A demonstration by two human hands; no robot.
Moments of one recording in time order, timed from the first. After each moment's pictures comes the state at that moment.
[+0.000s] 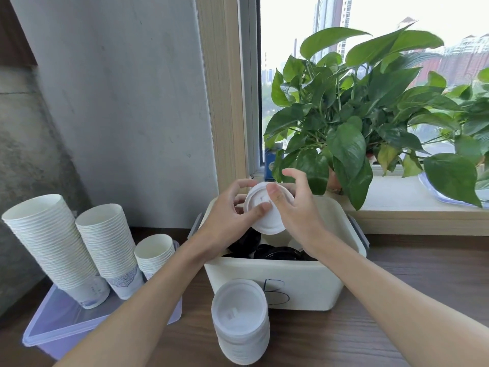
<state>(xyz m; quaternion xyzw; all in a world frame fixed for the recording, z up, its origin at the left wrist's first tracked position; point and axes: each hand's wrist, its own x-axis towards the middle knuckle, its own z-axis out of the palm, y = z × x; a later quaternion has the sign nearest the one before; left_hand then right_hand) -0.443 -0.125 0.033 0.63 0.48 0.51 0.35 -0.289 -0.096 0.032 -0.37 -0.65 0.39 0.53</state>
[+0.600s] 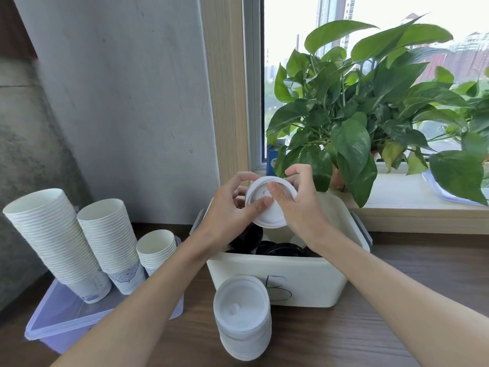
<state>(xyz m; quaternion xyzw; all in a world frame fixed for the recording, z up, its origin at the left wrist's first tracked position) -0.444 -0.126 0.034 0.64 0.46 0.53 0.33 -0.290 -0.091 0.030 -0.37 -0.66 0.37 0.54</state>
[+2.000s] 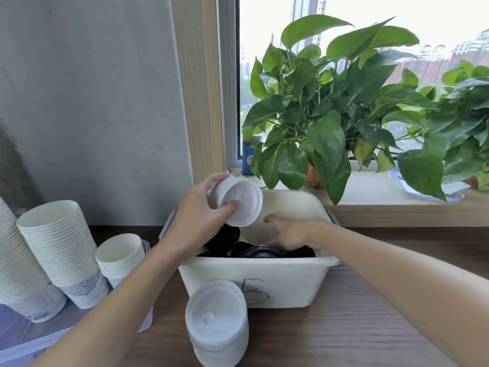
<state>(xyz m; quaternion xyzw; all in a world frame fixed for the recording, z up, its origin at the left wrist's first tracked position) -0.452 -0.108 0.019 0.64 0.55 0.49 0.22 -0.253 -0.045 -0.003 -0.58 -0.76 0.29 -0.04</state>
